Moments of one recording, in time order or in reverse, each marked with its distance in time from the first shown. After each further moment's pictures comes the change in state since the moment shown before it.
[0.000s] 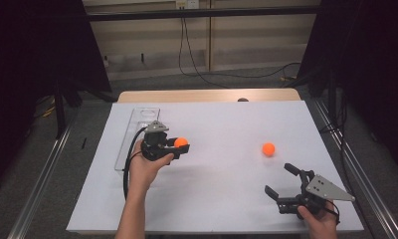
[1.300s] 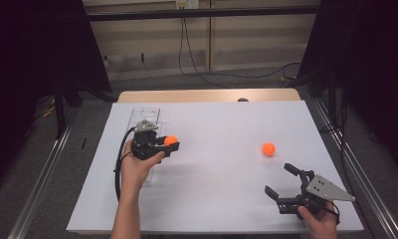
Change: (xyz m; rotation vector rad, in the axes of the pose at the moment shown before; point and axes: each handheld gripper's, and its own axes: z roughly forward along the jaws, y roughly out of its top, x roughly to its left) left arm 0.016 -0.006 -0.015 -0.016 0.070 -0.032; right arm 0.000 0.000 0.000 -0.002 0.004 -0.001
